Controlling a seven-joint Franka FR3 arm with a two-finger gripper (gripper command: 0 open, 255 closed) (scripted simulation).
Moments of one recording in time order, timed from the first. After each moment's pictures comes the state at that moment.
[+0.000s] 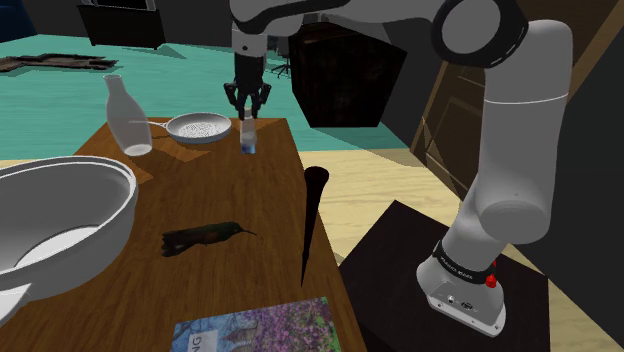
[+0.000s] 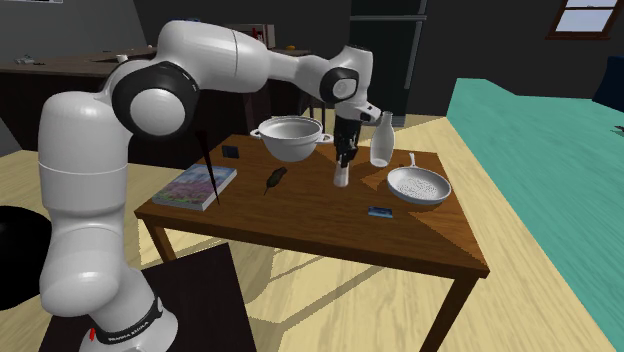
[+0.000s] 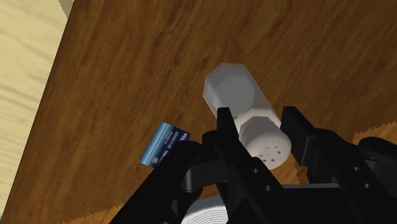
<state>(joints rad) 0.13 0.36 0.03 -1.48 0.09 1.84 0.29</state>
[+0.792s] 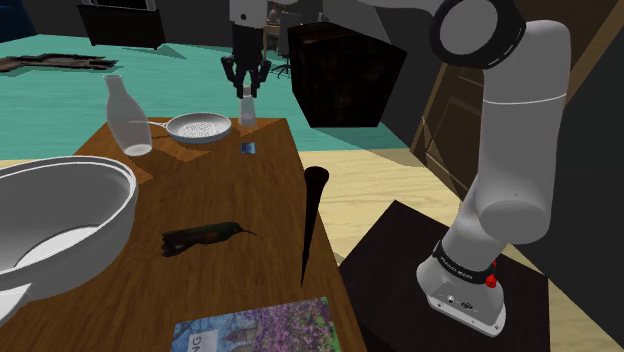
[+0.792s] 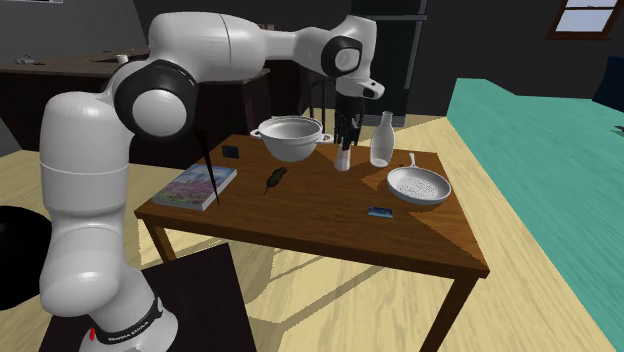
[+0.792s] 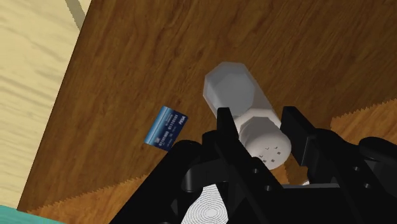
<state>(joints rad) 0.13 0.37 0.03 -1.30 0.09 1.67 0.30</state>
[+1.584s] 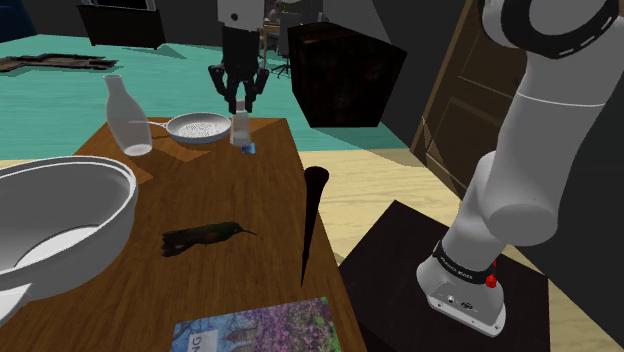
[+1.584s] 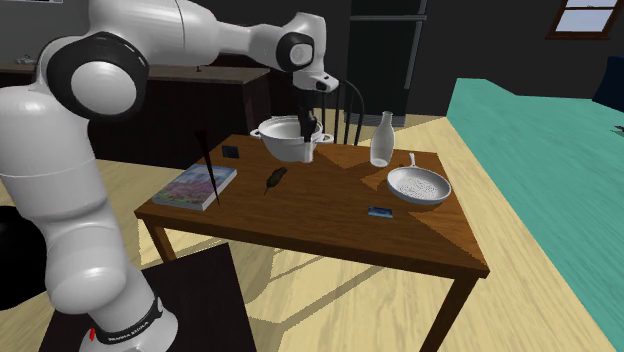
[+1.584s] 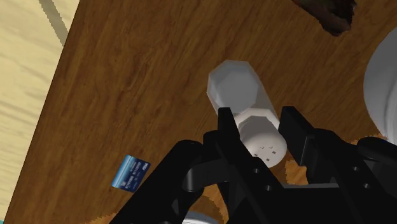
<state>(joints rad) 0.24 0.12 0.10 -1.62 0.09 1.77 0.47</state>
